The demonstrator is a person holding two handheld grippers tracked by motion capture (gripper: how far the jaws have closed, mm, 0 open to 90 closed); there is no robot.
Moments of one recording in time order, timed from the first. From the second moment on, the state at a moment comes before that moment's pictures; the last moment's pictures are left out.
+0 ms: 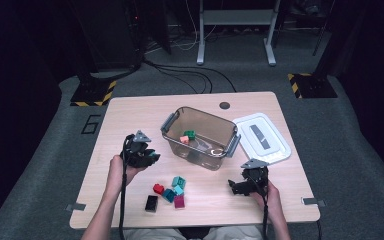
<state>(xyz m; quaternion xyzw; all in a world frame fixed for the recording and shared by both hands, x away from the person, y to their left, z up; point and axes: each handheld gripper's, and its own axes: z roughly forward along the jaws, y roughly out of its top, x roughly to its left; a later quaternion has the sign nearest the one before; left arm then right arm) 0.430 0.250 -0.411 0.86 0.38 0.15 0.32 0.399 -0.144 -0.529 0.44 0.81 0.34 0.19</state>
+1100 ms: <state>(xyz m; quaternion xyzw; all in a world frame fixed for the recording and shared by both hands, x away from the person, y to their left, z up) 0.444 0.245 -0.369 0.86 0.36 0.18 0.32 0.399 -0.144 -0.529 0.44 0.81 0.34 0.19</state>
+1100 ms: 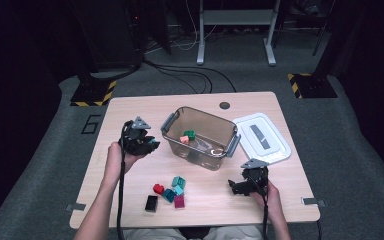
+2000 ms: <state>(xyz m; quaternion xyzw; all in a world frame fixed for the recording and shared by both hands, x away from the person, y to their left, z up) 0.463 0.225 -0.325 0.85 0.35 0.20 0.34 0.399 -0.144 -0.529 0.44 0.81 0.34 0.19</state>
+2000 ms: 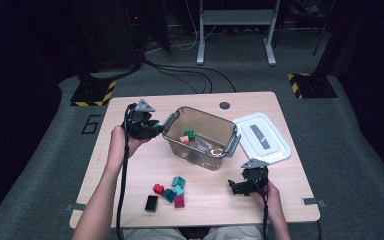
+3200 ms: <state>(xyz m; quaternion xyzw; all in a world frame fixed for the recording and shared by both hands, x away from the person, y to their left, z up) 0.506 0.179 -0.338 0.86 0.33 0.17 0.34 0.399 -0.144 -0.529 0.44 0.81 0.34 0.19</state>
